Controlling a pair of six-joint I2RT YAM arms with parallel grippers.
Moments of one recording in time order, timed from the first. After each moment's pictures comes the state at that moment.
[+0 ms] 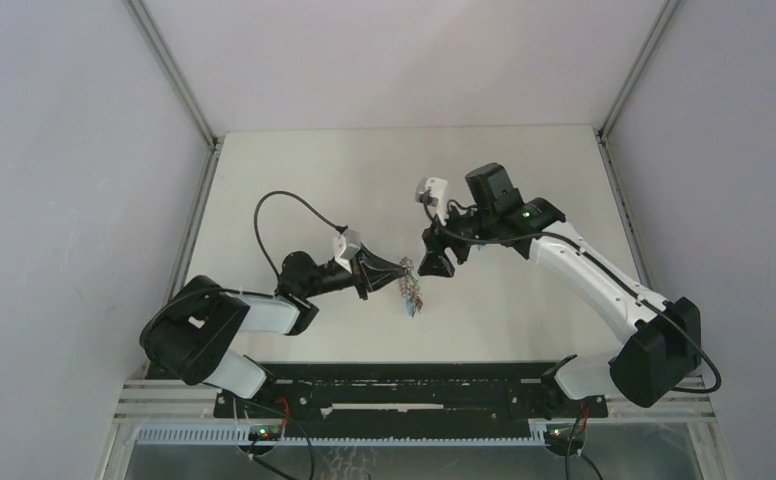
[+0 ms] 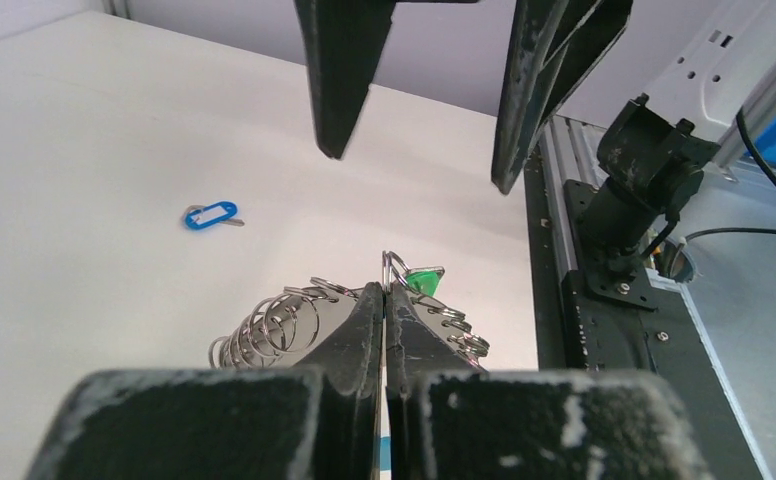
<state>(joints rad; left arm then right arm) -0.59 1.49 0.35 1.32 0.78 -0.33 0.59 1.38 1.25 -0.74 -0.65 -0.32</state>
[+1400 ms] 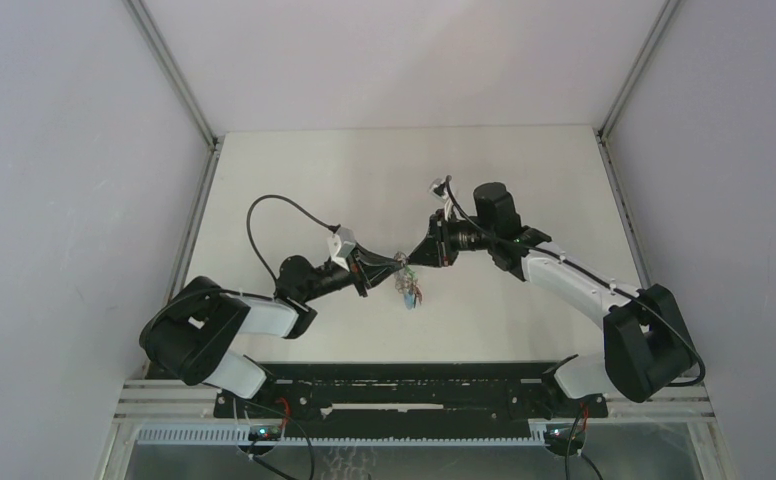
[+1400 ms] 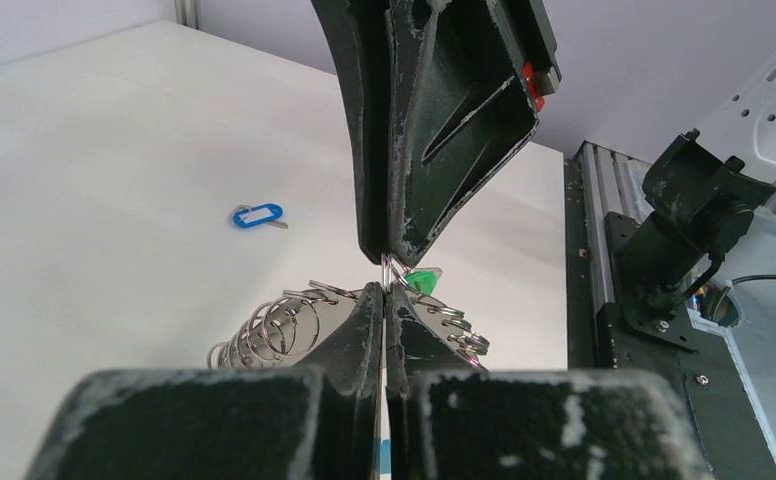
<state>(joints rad) -0.59 1.48 0.32 1.37 0.65 -0.34 0.51 1.39 0.88 0.00 -0.83 0.31</state>
